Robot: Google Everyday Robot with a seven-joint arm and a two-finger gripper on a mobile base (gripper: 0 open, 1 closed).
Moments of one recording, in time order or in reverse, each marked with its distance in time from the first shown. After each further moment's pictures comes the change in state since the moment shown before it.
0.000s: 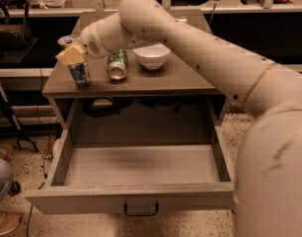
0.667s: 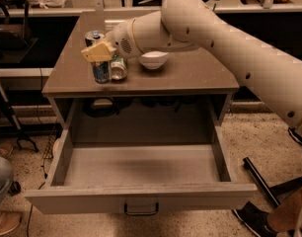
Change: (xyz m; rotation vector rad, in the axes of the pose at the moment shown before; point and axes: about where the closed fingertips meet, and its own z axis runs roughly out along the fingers) arm 0.014 0.003 -0.092 0.038 -0.080 0.047
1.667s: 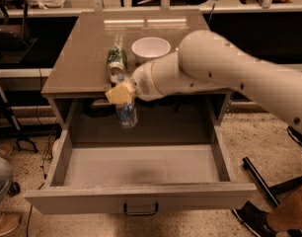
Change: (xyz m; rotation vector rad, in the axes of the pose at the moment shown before) arm 0.102 0.051 -0.045 0.127 0.188 0.262
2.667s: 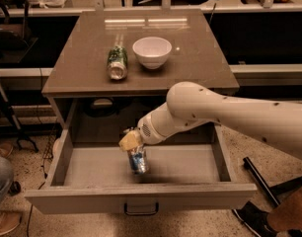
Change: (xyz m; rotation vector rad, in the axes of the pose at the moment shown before) arm 0.168 -0.010 0.049 0.020 0.315 0.314
